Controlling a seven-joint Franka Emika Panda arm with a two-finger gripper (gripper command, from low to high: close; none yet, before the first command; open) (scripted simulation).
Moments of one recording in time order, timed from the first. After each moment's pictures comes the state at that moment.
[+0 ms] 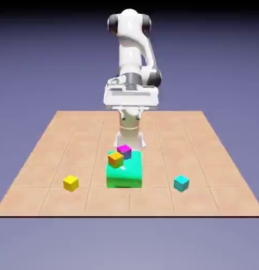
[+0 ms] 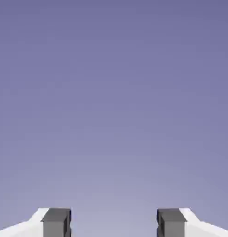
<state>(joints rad) 0.00 -0.53 -0.02 -2.79 0.01 3.02 0.73</state>
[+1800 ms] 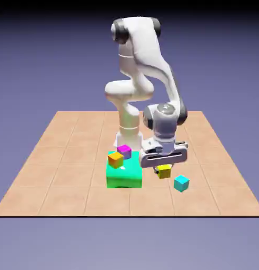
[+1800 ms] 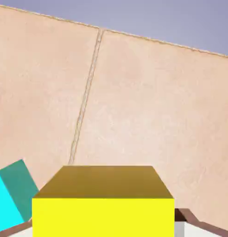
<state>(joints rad) 0.21 0.06 0.29 -2.57 -0.01 2.59 0.90</state>
